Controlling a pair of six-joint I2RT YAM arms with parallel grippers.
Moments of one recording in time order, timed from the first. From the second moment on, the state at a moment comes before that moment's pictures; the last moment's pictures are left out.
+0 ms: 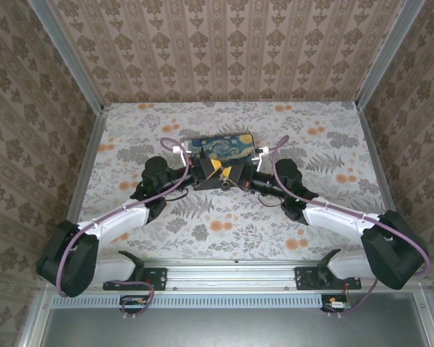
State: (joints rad) left arm -0.59 1.25 0.57 0.66 0.64 -1.18; right arm 0.62 1.30 0.60 0.61 -0.47 1.17
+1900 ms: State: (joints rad) left arm -0.62 1.26 0.61 0.59 0.72 -1.13; right arm 0.58 1.23 0.63 0.51 -0.51 1.06
